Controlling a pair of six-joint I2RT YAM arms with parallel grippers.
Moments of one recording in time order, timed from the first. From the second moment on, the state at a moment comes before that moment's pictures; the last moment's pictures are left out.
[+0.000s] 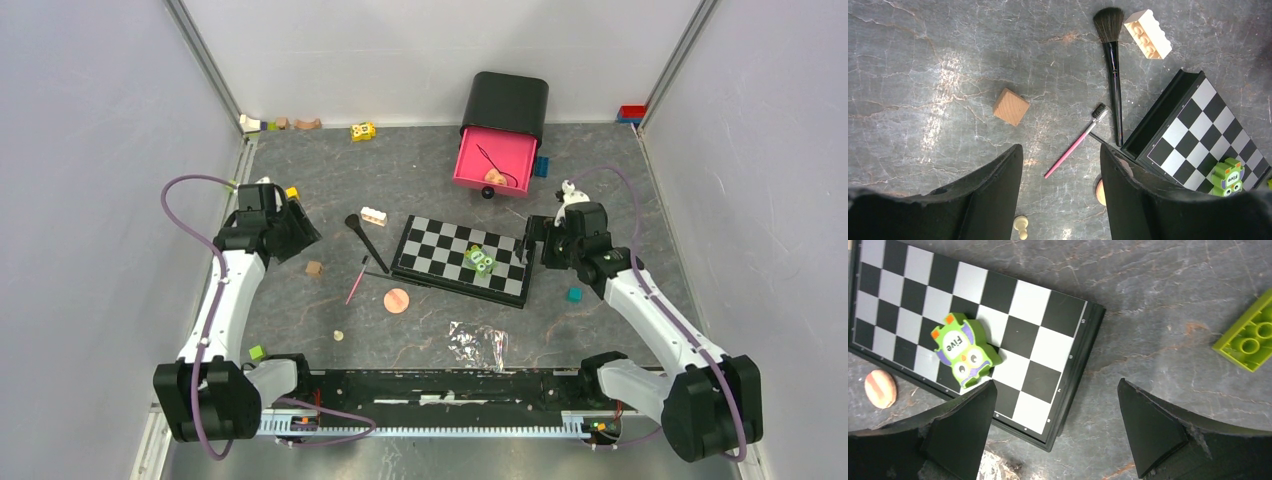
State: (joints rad) left arm 0.06 1.12 0.94 -0.71 0.07 -0.47; right arm 0.26 1.08 0.70 -0.40 -0.05 0.34
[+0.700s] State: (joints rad) left arm 0.04 1.17 0.90 -0.68 0.09 -0.52; right arm 0.63 0.94 0.50 -0.44 -0.13 0.47
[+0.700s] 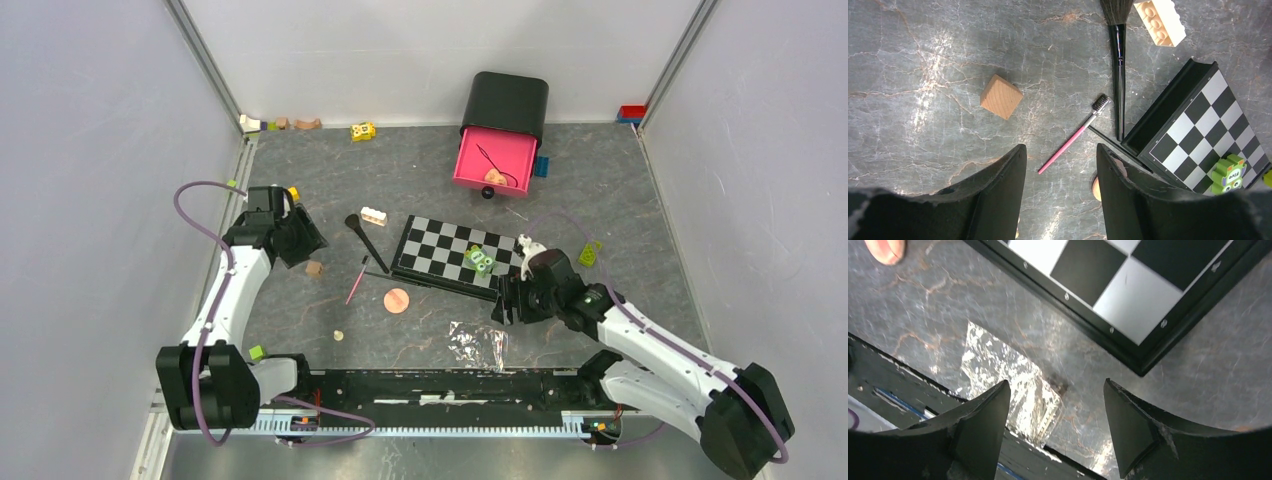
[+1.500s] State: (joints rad) left arm 0.03 1.20 0.90 -0.65 0.11 -0.52; right arm 0.66 0.96 0.35 -0.37 -0.27 0.52
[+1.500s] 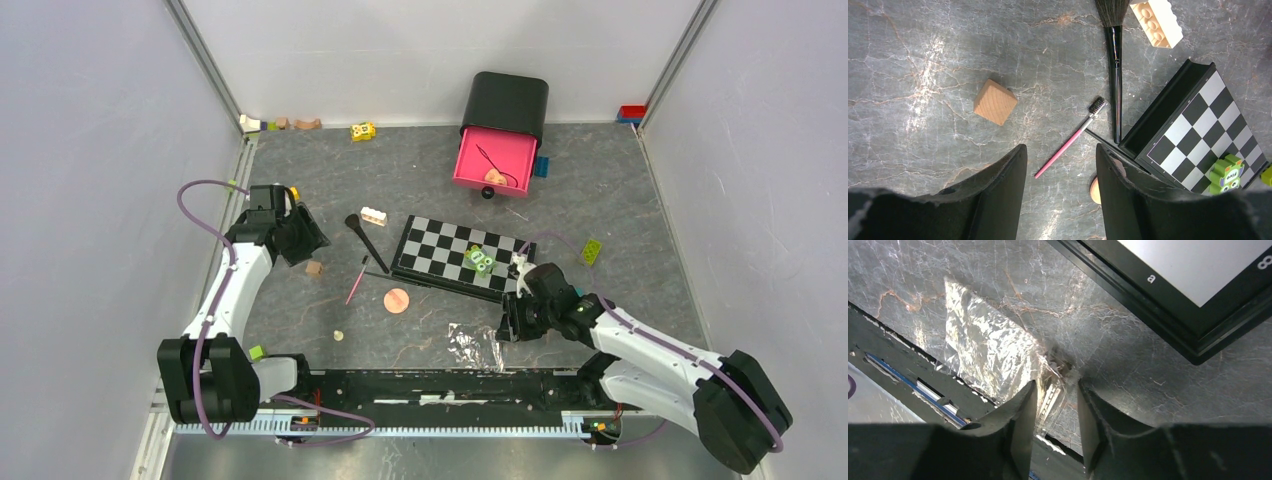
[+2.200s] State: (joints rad) left arm 0.03 1.22 0.90 -0.65 0.12 -0.51; right arm 0.66 0.95 0.49 -0.39 -0.20 0.45
